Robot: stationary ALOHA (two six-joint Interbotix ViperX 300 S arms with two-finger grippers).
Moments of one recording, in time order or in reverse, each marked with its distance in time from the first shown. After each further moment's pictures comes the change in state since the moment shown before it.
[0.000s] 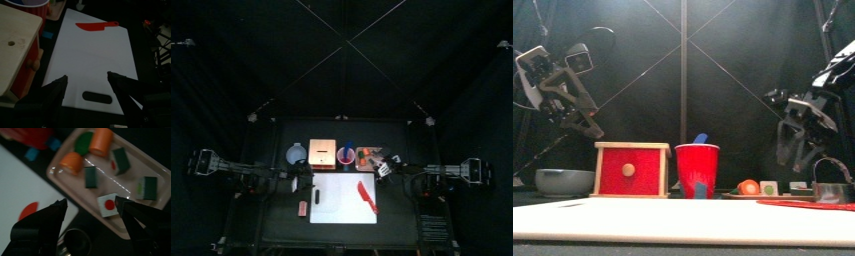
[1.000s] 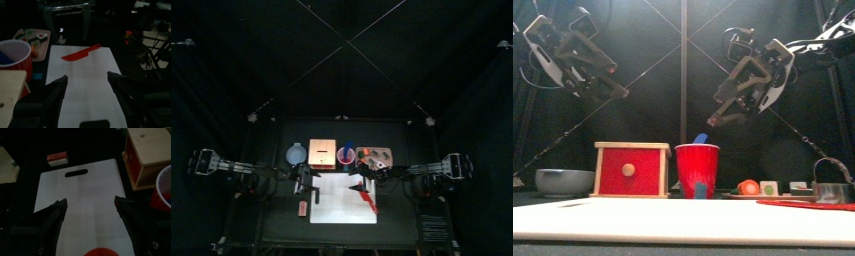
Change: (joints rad) left arm -0.044 -0.006 -0.097 0.156 -0.138 0.132; right arm -0.018 0.350 -0.210 0.089 -0.657 -0.494
